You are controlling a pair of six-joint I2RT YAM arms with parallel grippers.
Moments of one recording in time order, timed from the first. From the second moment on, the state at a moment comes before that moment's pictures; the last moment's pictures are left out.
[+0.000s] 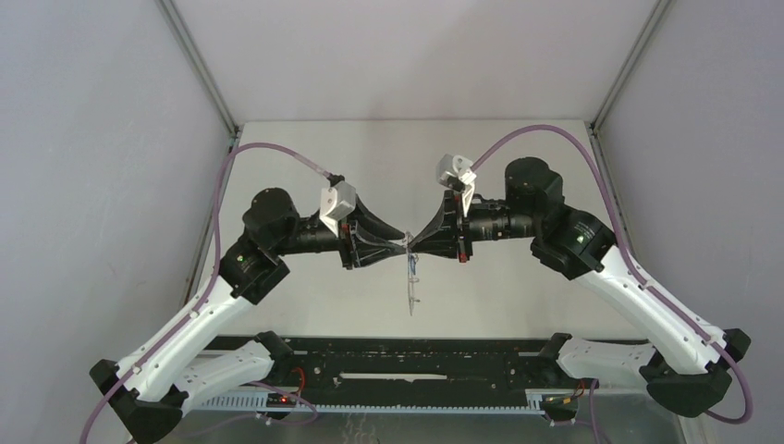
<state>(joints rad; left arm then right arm) -0.70 0.89 0.99 -0.06 0.79 -0.13 0.81 1.09 1.32 -0.43 -0.74 0.10</state>
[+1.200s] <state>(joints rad) -0.71 0.93 1.06 -0.50 0.93 0.25 1.09 1.42 1.77 -1.06 -0.35 -0.16</state>
